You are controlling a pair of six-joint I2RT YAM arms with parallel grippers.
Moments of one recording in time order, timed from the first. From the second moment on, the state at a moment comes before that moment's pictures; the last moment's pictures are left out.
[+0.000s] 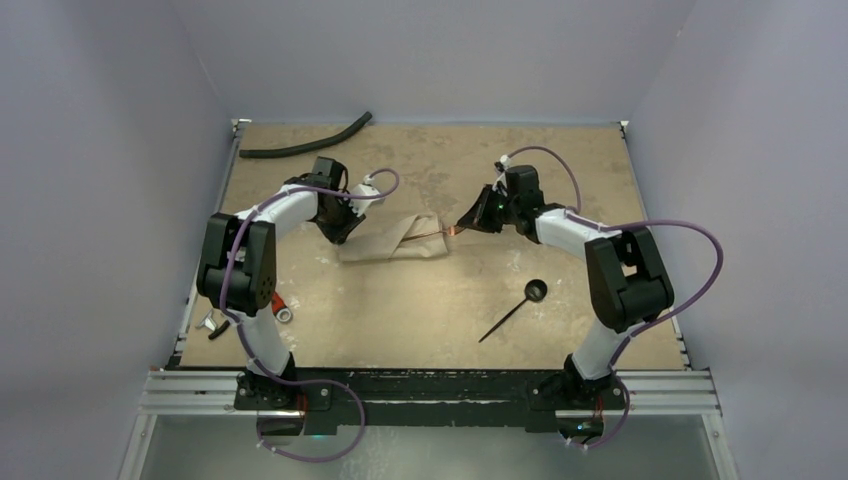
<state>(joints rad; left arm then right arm) -0.21 1.84 1.22 -0.61 0.17 0.69 0.33 1.73 1.01 0.00 -0.43 0.70</state>
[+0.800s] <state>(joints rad) -0.21 1.84 1.19 -0.58 0.17 0.69 0.32 1.73 0.84 0.23 -0.55 0.85</state>
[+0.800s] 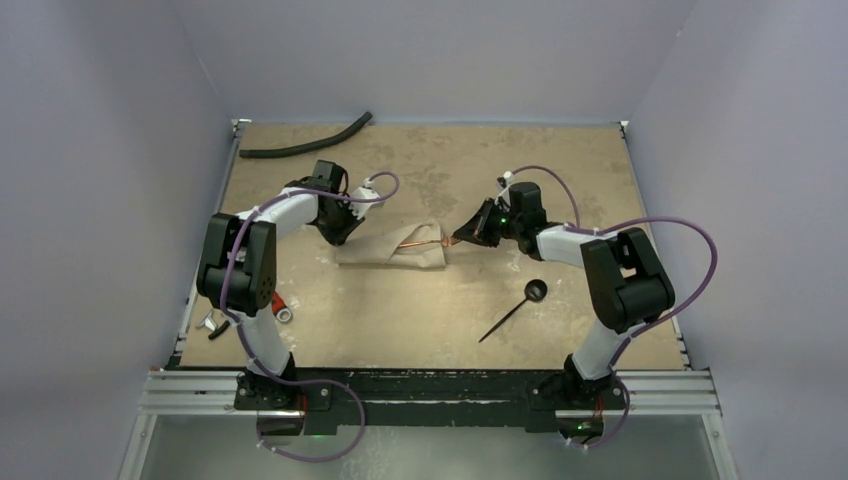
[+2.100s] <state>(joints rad) -0.21 1.84 1.19 -0.59 0.17 0.68 0.49 1.79 0.94 0.24 -0.42 0.92</state>
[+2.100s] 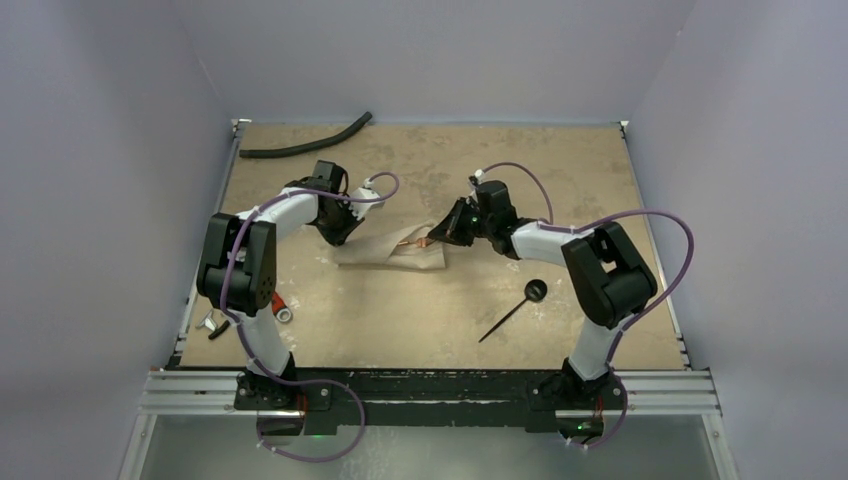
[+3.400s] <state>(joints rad) -0.21 1.84 1.19 -0.61 0.17 0.69 0.53 1.64 1.11 -0.21 -0.14 0.72</state>
